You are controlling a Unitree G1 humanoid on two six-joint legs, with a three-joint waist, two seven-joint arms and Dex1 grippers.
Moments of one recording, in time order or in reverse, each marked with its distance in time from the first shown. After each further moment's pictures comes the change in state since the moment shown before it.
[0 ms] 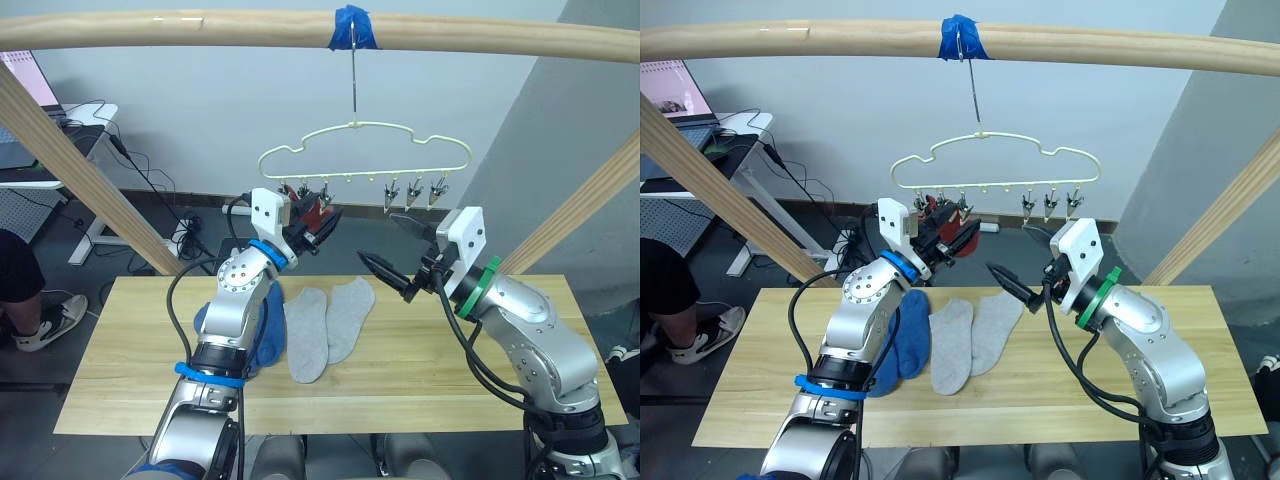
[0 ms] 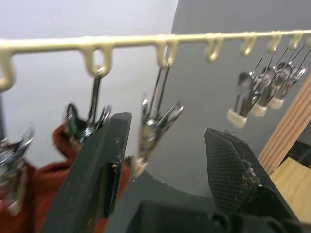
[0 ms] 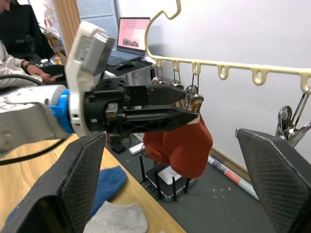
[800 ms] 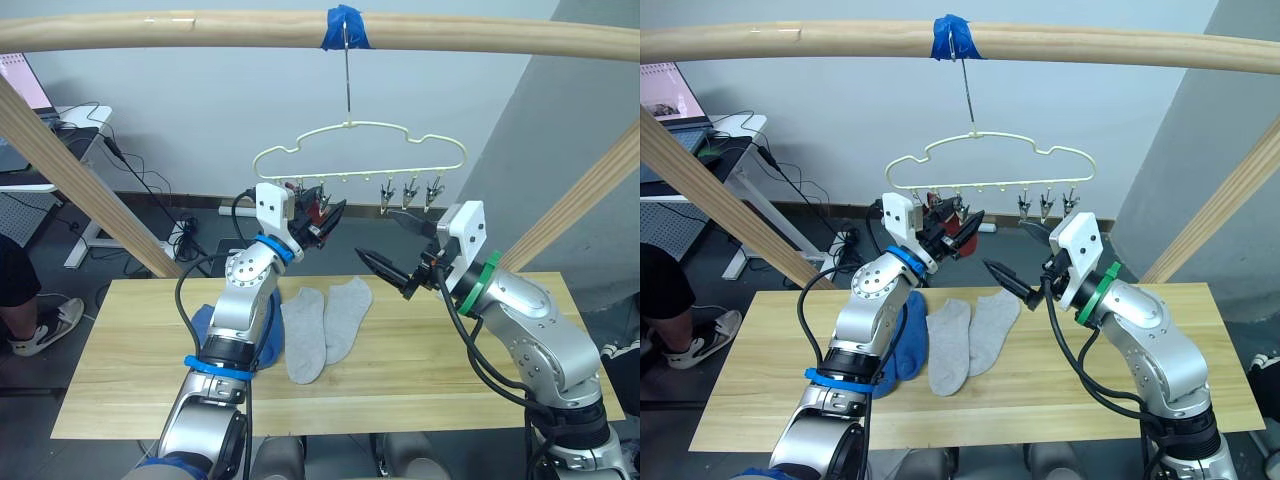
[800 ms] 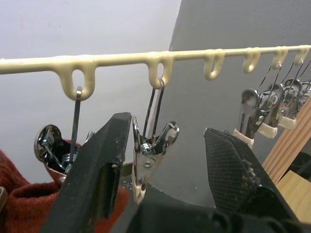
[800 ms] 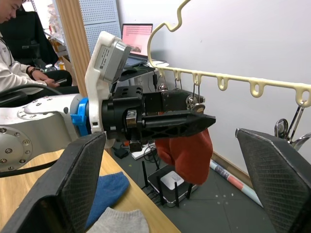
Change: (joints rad) left arm -0.029 -0.030 0.001 0.038 0.002 -0.013 0.032; right arm -0.021 -0.012 0.002 -0.001 0.033 0.010 -0.006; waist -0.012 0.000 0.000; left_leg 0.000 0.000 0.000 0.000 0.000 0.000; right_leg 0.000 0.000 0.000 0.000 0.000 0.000
